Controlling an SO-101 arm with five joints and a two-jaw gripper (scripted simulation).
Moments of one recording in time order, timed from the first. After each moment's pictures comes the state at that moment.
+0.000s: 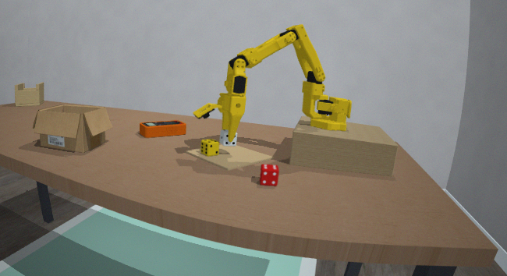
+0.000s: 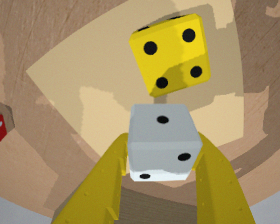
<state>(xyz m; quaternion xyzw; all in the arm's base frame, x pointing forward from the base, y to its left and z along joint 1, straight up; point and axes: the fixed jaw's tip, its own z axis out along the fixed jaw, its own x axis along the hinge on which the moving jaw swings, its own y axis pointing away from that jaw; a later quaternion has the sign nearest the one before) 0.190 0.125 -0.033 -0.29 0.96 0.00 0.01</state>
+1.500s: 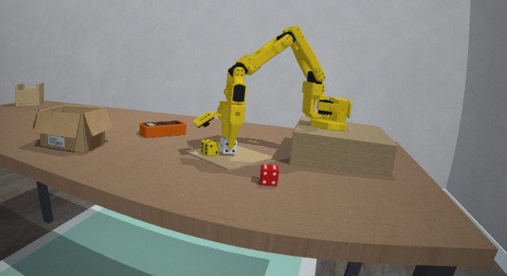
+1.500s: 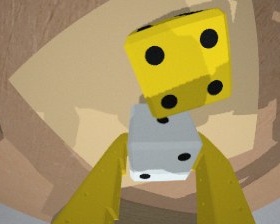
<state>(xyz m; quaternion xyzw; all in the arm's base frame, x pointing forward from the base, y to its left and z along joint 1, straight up) 0.189 0.125 -0.051 -0.29 0.96 0.00 0.01</state>
